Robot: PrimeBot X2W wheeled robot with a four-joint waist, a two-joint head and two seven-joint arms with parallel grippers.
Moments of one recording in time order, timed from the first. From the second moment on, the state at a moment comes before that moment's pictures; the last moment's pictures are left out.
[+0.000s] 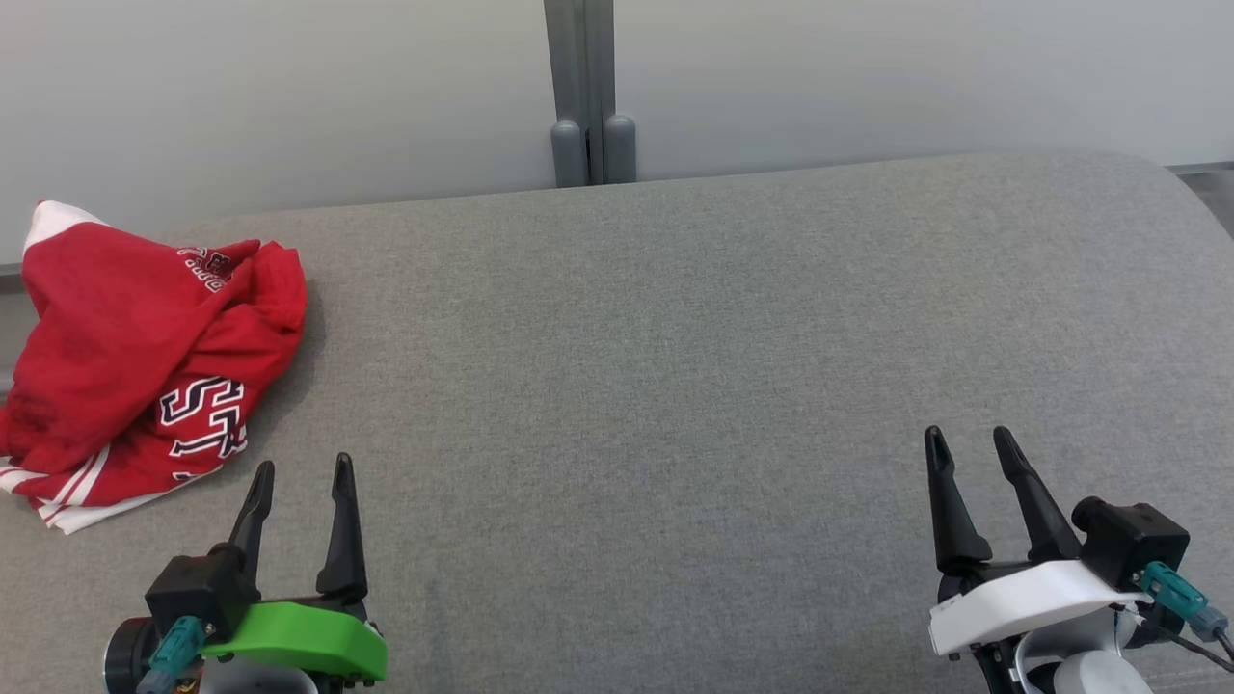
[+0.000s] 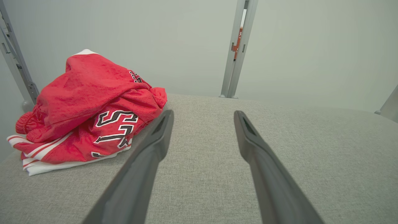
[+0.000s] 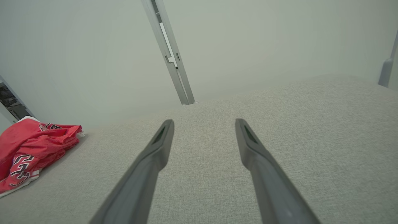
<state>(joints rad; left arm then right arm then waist) -0.02 0.08 -0.03 0.19 -0.26 -0.08 -0.21 0.01 -0.07 0.05 0.12 0.34 0.13 -0.21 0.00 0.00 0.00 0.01</state>
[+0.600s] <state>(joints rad) -0.02 0.08 -0.05 0.22 -0.15 -0.08 -0.24 0.02 -0.08 0.07 0.12 0.23 0.13 -0.25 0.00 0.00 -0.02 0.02</state>
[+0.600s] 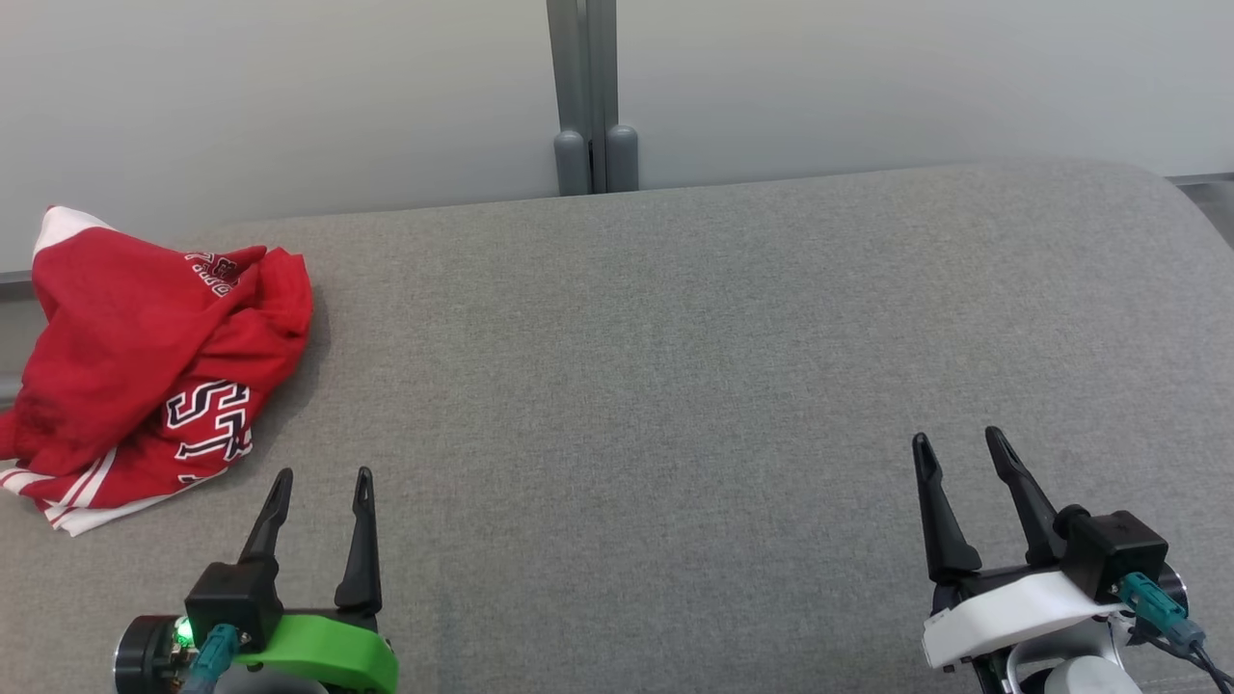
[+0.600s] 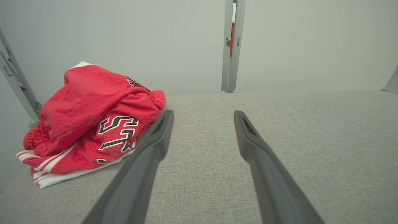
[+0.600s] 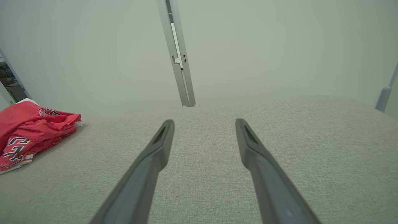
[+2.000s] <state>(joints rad) 0.02 0.10 -0.06 0.15 -0.14 -0.03 -0.16 0.02 -0.10 0.08 0.18 0.24 0.13 -0.26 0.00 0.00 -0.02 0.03</state>
